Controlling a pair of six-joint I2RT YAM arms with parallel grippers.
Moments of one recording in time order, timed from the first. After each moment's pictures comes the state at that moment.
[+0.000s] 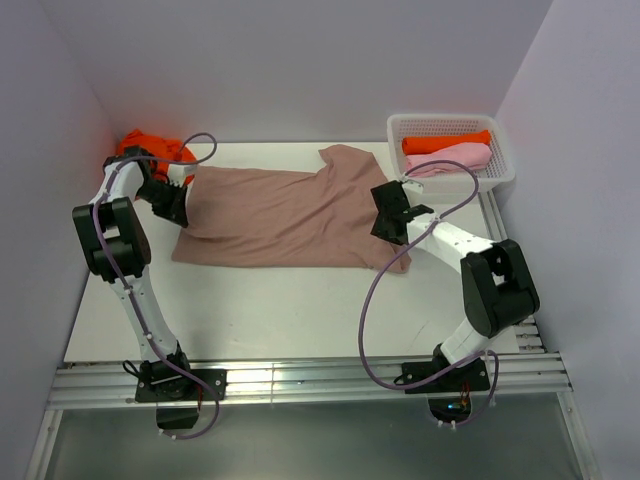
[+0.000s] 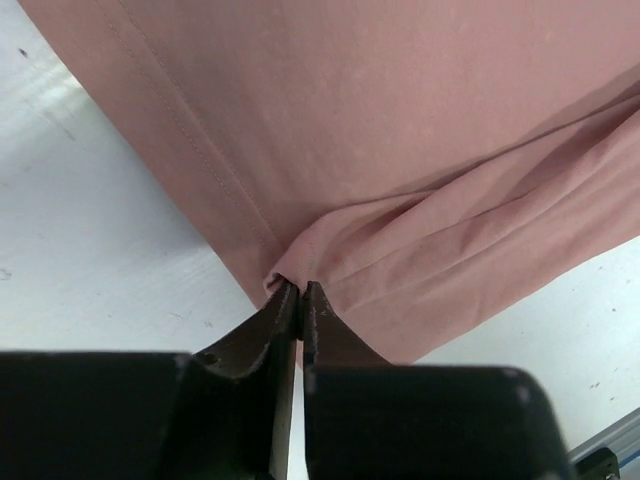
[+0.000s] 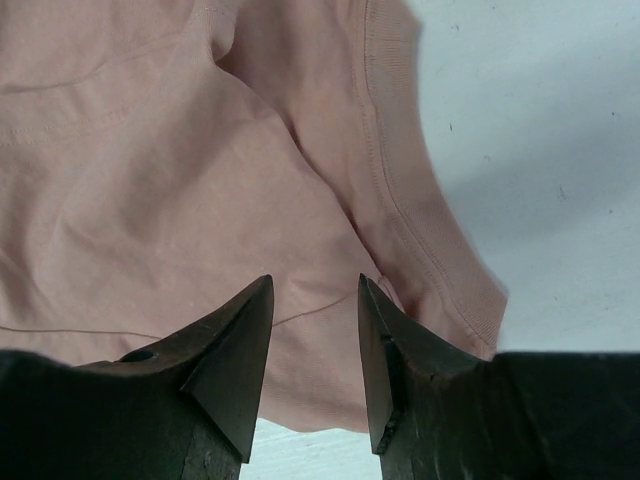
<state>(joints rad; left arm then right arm) 0.23 2.17 1.78 -1.04 0.47 0.65 0.38 1.61 1.01 -0.39 0.37 0.70</state>
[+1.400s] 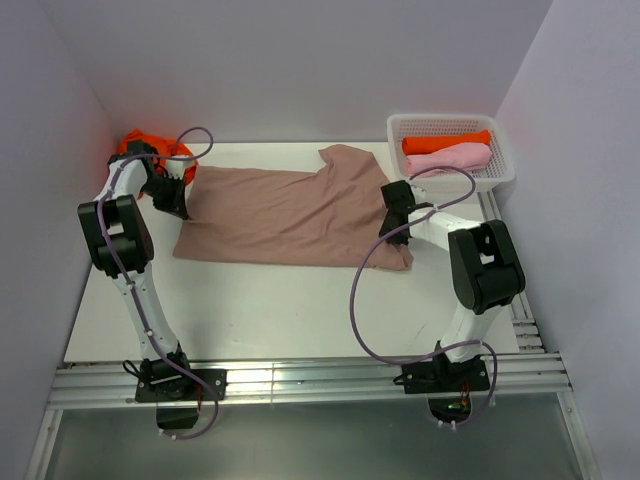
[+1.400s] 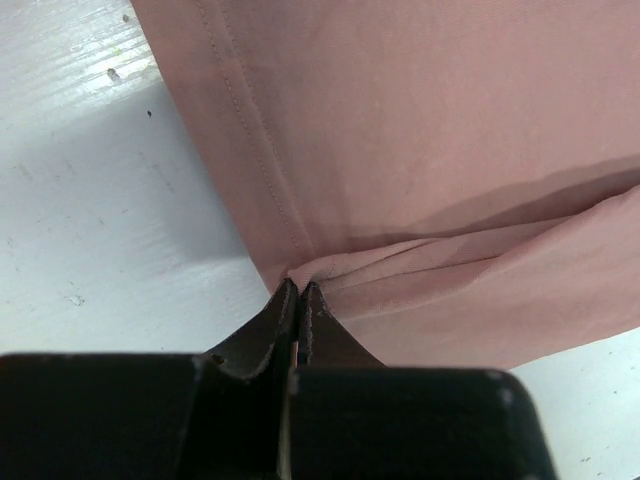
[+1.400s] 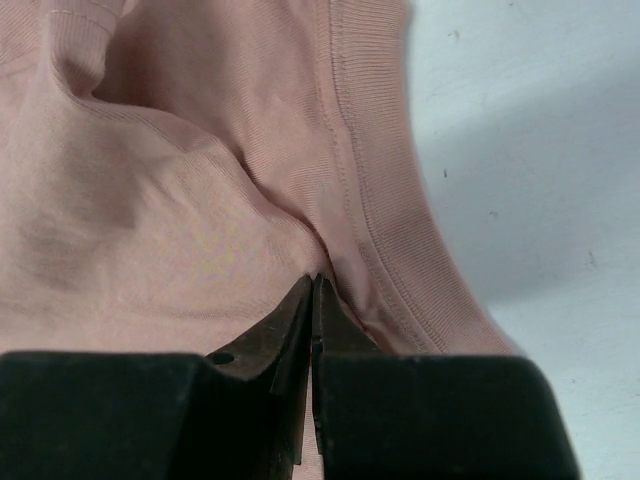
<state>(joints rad) 0.22 2.24 1.87 -0.95 0.41 0.49 0.27 1.77 1.03 -0.32 0.24 0.65</state>
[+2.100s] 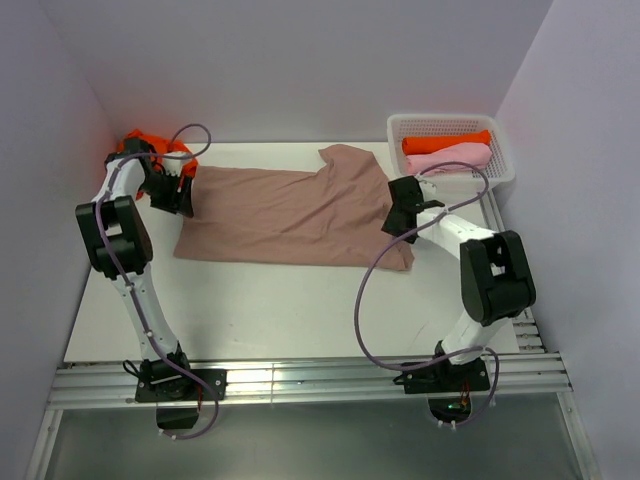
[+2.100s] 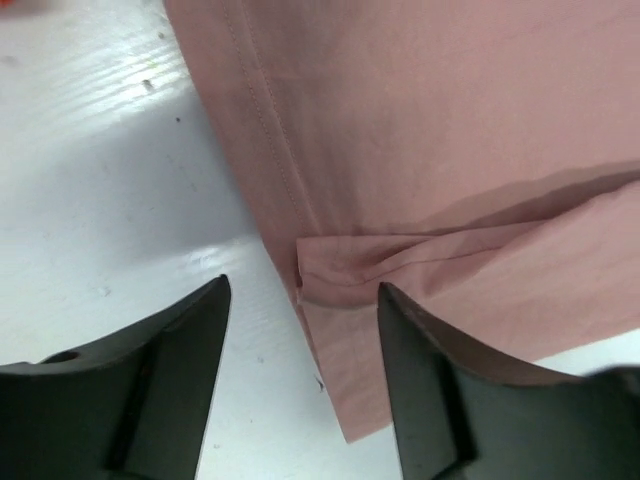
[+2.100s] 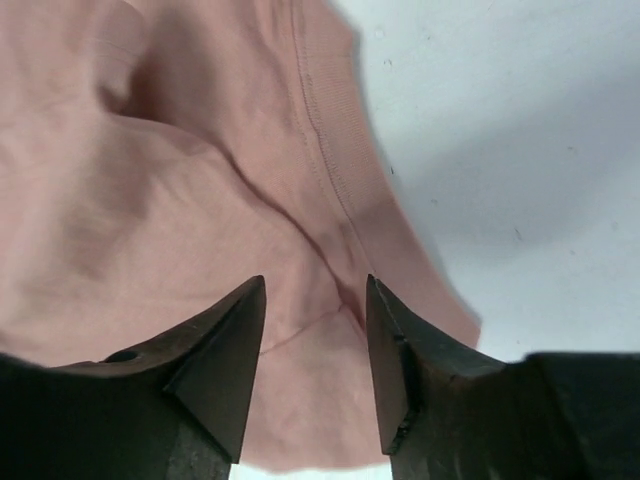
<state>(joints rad) 0.23 2.22 1.86 -0.92 0.41 0.47 0.25 1.69 1.03 -0.37 0.28 0.67</state>
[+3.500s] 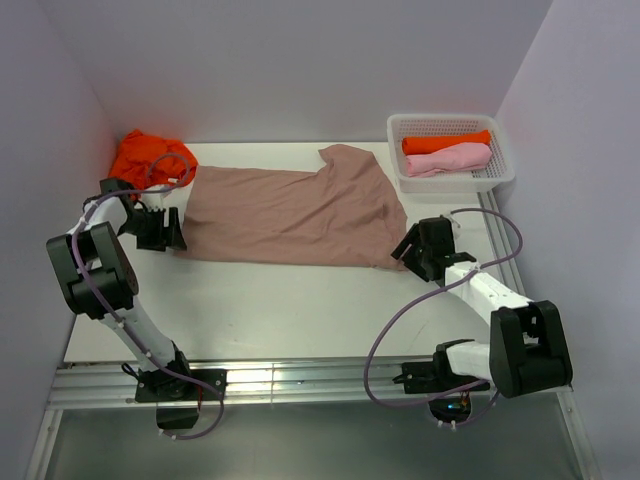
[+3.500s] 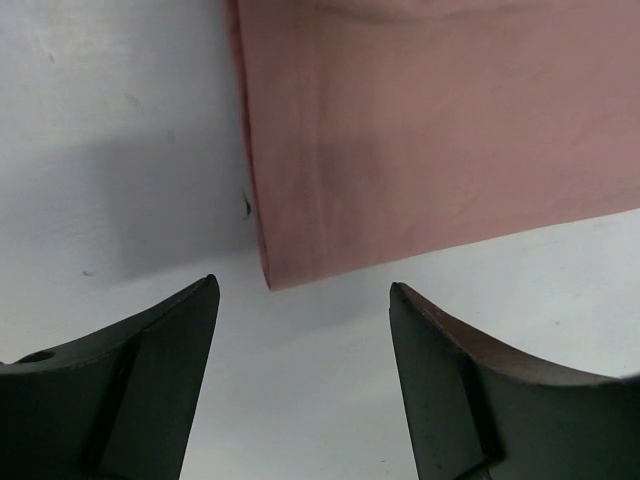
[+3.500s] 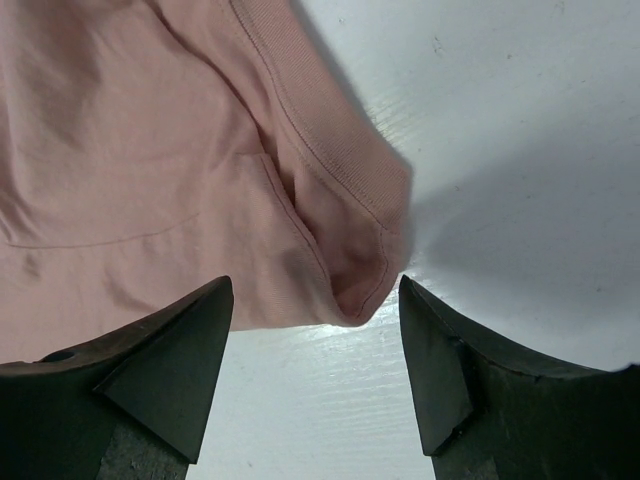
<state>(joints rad) 0.36 1.83 1.30 -0.76 0.47 0.37 0.16 1.23 0.55 -0.19 0.07 0.78</state>
